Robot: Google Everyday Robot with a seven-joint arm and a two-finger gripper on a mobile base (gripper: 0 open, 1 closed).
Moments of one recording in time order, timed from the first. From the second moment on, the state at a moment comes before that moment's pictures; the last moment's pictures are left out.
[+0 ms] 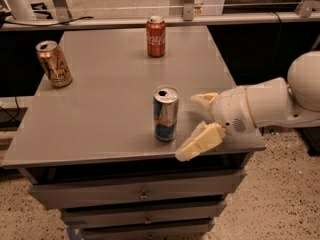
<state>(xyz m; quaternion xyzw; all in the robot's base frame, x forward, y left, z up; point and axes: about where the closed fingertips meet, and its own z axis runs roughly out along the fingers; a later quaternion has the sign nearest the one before) 0.459 -0.067 0.849 -0.52 0.72 0.30 0.36</state>
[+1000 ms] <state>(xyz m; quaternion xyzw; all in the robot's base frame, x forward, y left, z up) 0.480 -0.002 0.863 -0.50 0.65 0.36 0.44</state>
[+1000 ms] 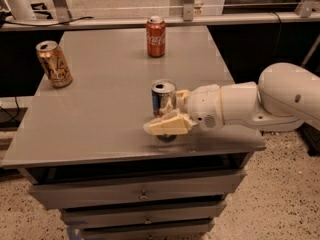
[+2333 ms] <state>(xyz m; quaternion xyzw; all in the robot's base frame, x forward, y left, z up) 0.504 -0.015 0.903 -0.50 0.65 0.33 0.46</state>
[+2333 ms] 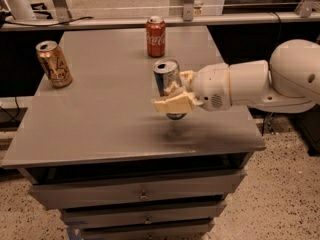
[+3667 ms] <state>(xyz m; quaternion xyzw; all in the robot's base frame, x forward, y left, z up) 0.621 0.194 0.933 -0.49 0.52 0.42 0.56</state>
